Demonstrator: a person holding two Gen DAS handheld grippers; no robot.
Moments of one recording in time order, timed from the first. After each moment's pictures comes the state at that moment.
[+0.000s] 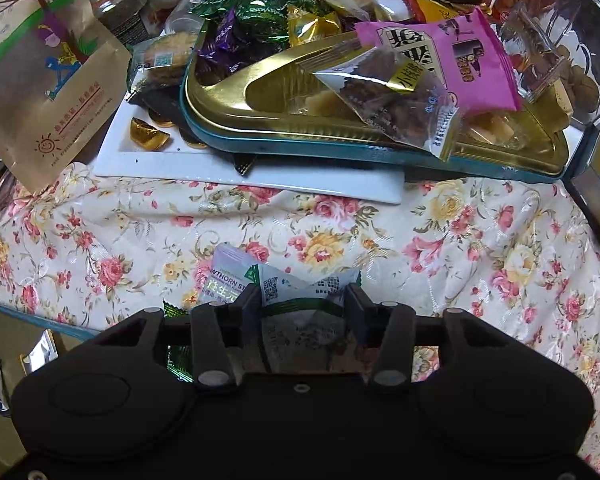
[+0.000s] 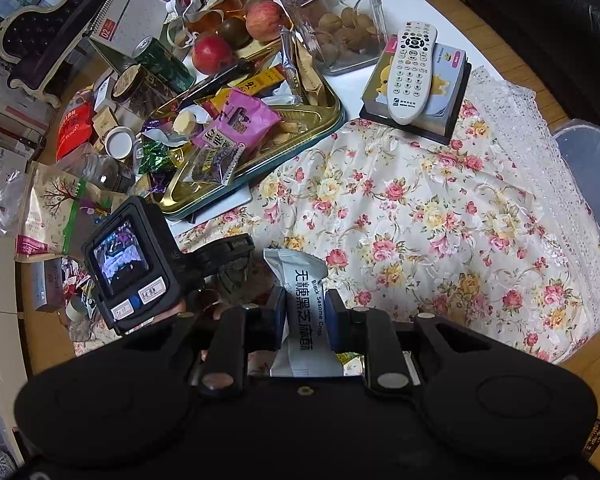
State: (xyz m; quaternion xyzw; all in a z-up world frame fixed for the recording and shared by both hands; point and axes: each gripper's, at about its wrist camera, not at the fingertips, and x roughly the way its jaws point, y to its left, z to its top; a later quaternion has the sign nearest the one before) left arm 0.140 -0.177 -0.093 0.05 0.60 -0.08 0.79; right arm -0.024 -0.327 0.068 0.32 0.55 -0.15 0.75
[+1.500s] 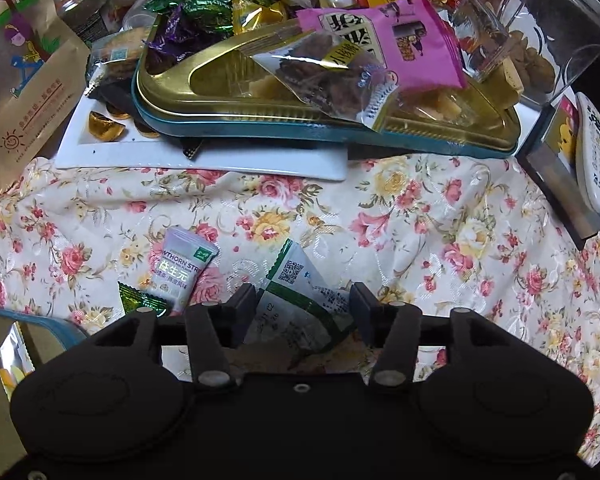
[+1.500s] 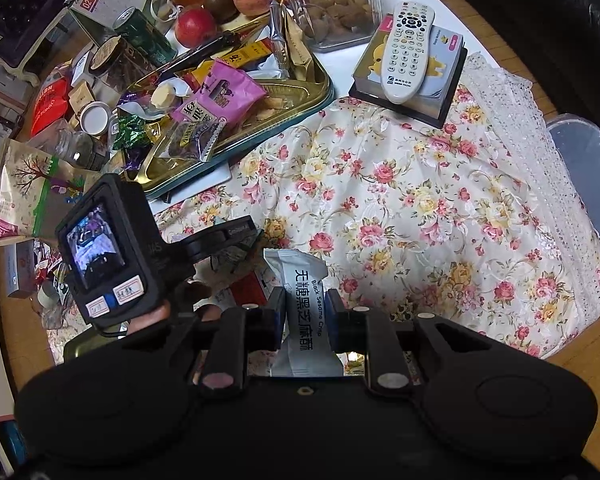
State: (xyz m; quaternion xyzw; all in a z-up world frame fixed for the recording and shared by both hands) left arm 0.125 -0.184 -0.091 0.04 0.60 -0.13 0.78; right arm -0.015 -0.319 0.049 0.29 0.59 -0.16 0.74
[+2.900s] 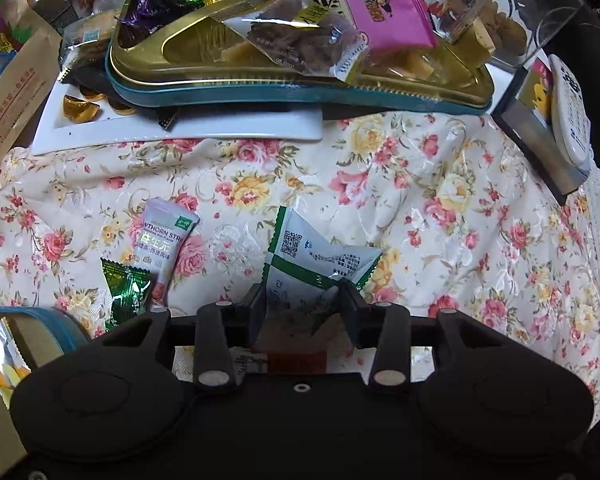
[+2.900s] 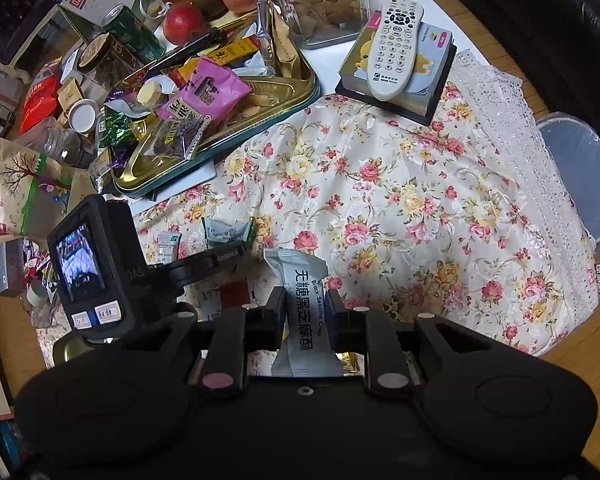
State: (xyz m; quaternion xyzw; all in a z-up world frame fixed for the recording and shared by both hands) left arm 0.111 -0.170 -0.088 0.05 0.62 -0.18 0.76; right arm -0.015 -0.323 0.044 0.28 0.60 -0.17 0.73
